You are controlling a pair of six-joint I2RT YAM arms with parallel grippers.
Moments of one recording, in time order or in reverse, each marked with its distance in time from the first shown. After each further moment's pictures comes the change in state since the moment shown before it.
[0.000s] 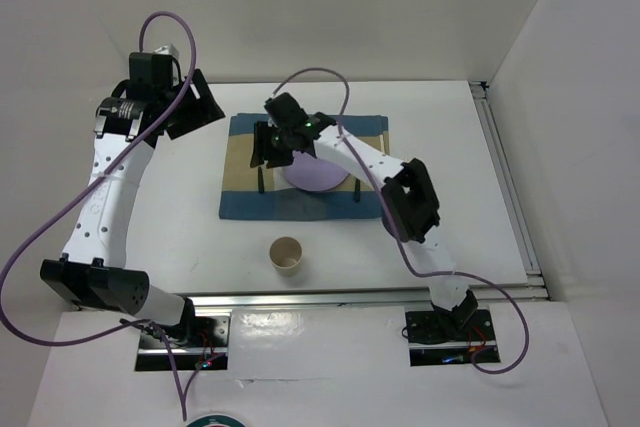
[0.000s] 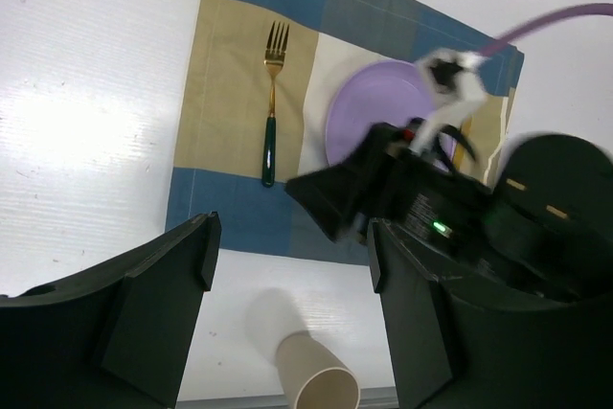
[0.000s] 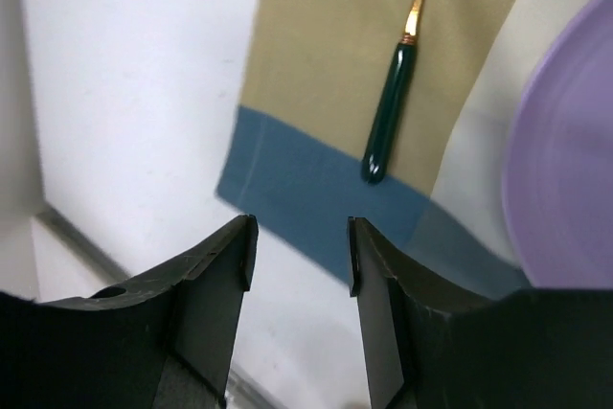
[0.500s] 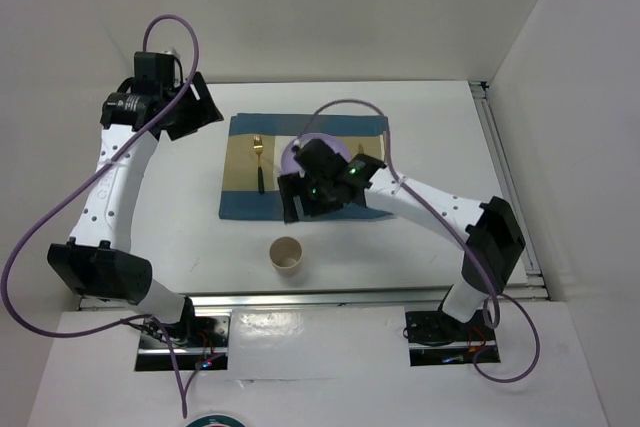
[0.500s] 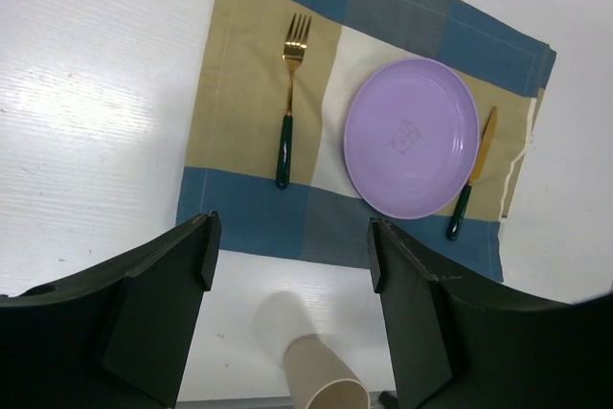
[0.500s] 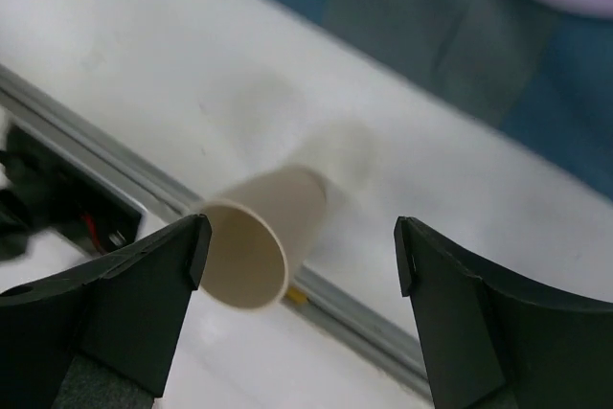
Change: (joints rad) left arm 0.028 0.062 -0.002 0.010 0.016 0.010; right arm 0.102 -0.717 -0.671 -0.082 0.148 -0.122
